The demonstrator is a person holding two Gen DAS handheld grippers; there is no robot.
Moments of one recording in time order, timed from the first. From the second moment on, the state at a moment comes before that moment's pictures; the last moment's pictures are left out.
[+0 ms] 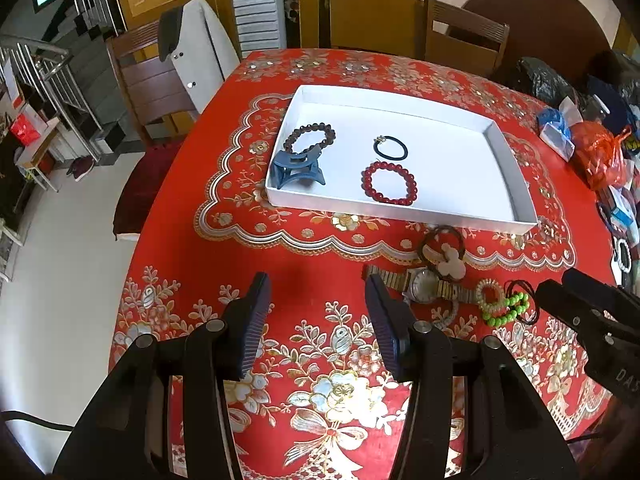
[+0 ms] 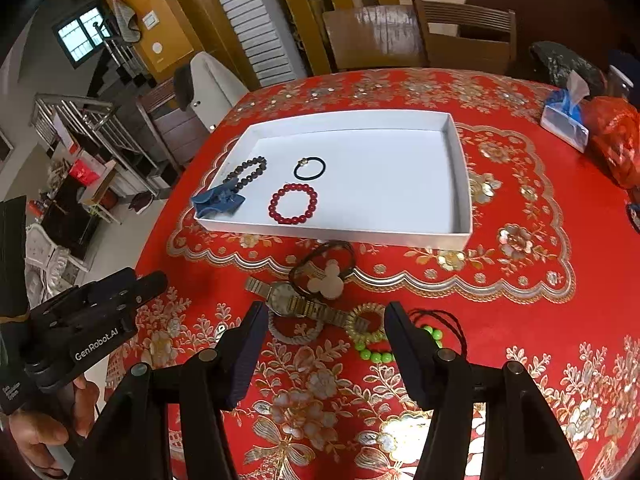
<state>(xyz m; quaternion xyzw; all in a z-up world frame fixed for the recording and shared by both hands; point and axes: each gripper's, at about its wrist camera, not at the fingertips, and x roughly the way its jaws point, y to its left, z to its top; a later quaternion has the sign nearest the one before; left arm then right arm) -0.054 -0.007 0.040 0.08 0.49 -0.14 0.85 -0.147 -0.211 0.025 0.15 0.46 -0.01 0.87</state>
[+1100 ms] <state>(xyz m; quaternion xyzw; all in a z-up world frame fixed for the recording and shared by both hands) -0.039 -0.013 -0.002 0.05 0.56 -0.17 0.81 -0.161 -0.247 -0.021 0.16 0.51 -0.04 0.84</state>
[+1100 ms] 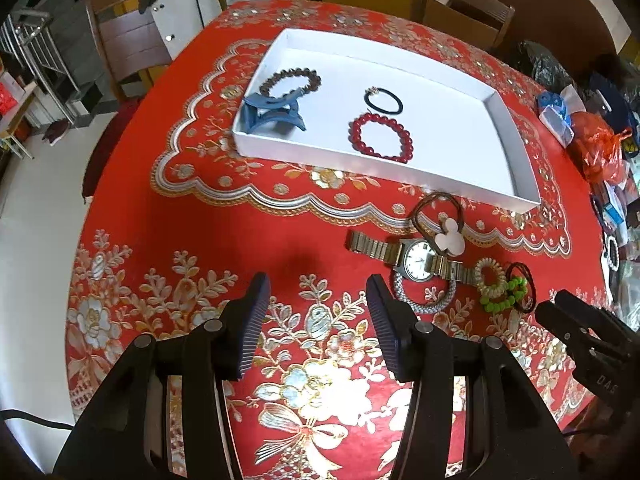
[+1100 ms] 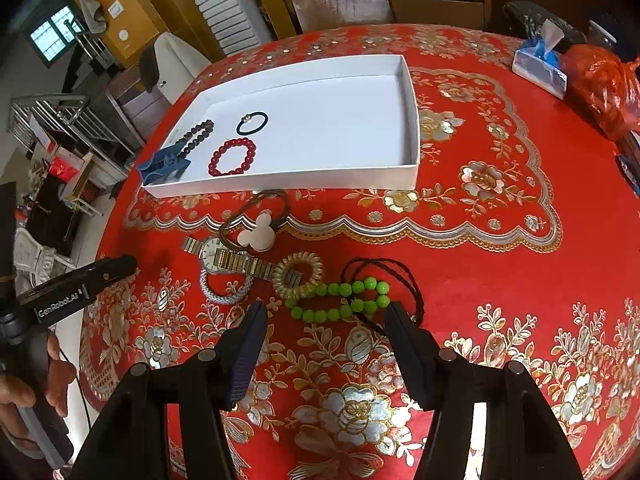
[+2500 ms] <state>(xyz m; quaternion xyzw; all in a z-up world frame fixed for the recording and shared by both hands) 0.004 -0.015 -0.041 0.01 0.62 -0.12 0.77 -0.056 -0.251 -0.049 0.02 0.53 -0.02 0.85</state>
